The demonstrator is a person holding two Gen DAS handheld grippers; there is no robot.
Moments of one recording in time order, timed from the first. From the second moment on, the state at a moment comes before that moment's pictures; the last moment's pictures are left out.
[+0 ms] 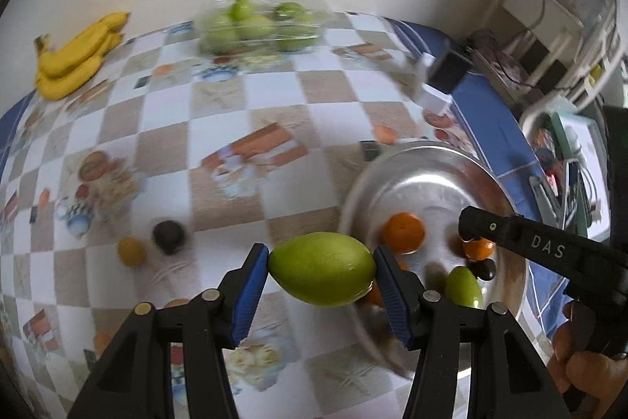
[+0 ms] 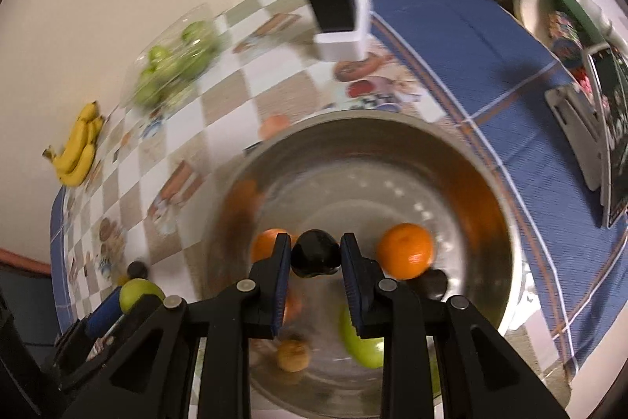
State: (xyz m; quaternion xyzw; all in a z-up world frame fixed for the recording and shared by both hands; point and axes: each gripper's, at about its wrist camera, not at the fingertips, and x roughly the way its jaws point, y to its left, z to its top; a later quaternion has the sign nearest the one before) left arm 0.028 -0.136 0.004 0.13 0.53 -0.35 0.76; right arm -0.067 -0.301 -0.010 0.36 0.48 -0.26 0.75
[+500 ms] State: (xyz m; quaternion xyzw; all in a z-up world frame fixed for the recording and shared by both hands) left arm 0.015 -0.179 -0.013 0.18 0.49 -0.38 0.77; right arm -0.063 -0.314 -0.027 0.36 0.48 -0.26 0.75
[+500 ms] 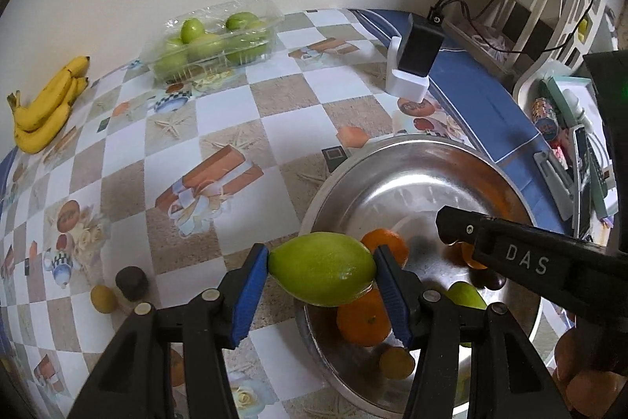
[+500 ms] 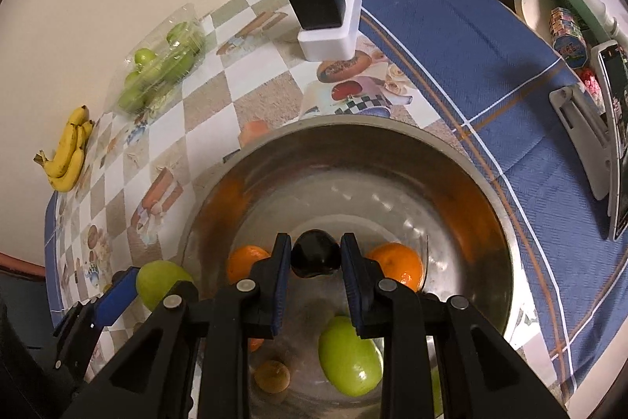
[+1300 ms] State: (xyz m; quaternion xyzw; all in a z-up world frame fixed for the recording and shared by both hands) left arm 0.006 -0.188 -0.020 0.21 0.49 -0.38 0.76; right arm -0.060 -0.310 -0.038 0.36 0.51 -0.27 0.74
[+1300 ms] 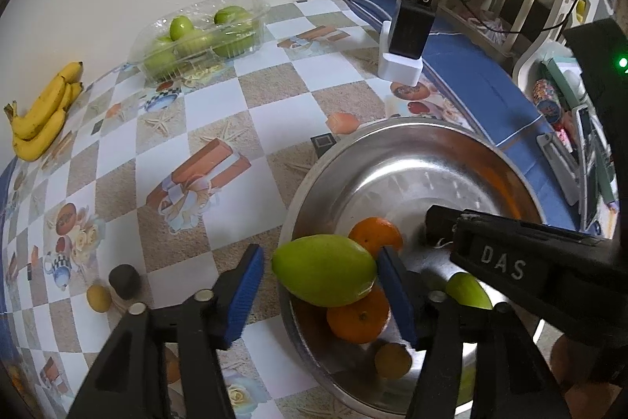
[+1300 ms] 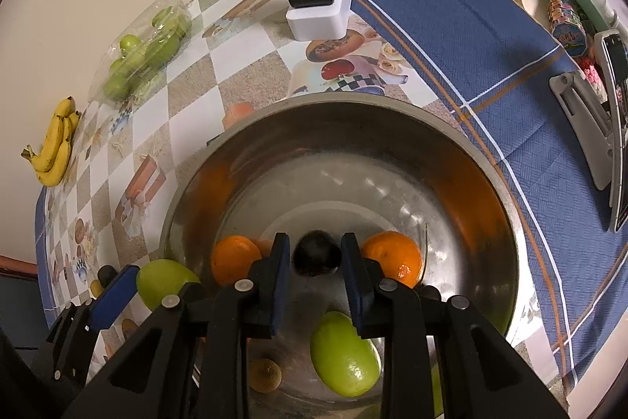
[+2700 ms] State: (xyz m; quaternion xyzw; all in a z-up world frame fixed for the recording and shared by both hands) left arm 0.078 -0.094 -0.016 0.08 0.58 -0.19 0.79; right arm -0.045 -0.271 -0.011 0.27 0.54 -0.27 0.75
